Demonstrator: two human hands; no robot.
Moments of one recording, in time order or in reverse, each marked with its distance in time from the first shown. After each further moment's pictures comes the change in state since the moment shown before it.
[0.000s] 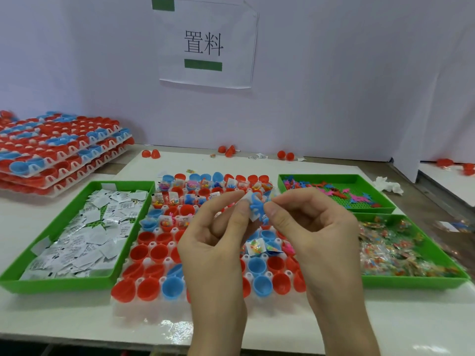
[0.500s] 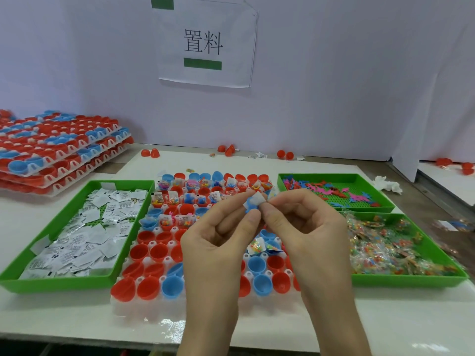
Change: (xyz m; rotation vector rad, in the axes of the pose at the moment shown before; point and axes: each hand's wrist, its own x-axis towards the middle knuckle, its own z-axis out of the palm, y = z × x) left_hand 0.004 -0.001 -0.010 0.068 -0.173 -0.020; right_hand -0.001 0.008 0.004 -0.009 -0.022 -0.006
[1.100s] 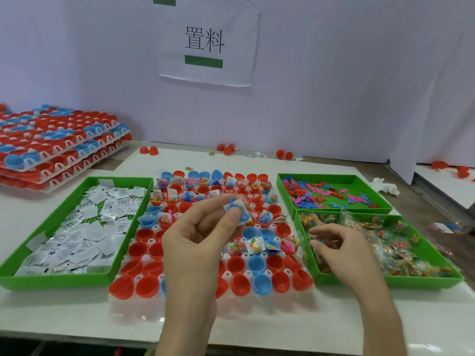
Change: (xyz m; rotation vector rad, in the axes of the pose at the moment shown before) left_hand 0.007 0.006 -0.019 0.031 0.064 0.001; right_hand 0.025 0.079 -0.091 -0.822 -0.025 0.369
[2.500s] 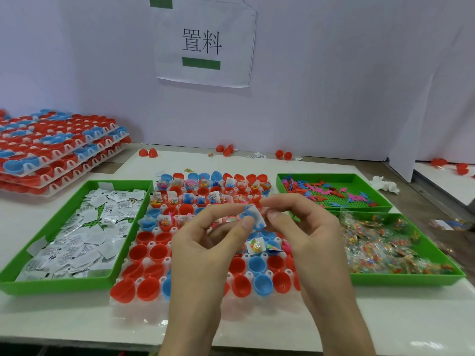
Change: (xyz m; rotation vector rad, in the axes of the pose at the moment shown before) left_hand -0.004 0.004 0.003 0.141 -0.068 -0.026; right_hand -0.058 -0.103 0.012 0.814 -0.054 -0.362
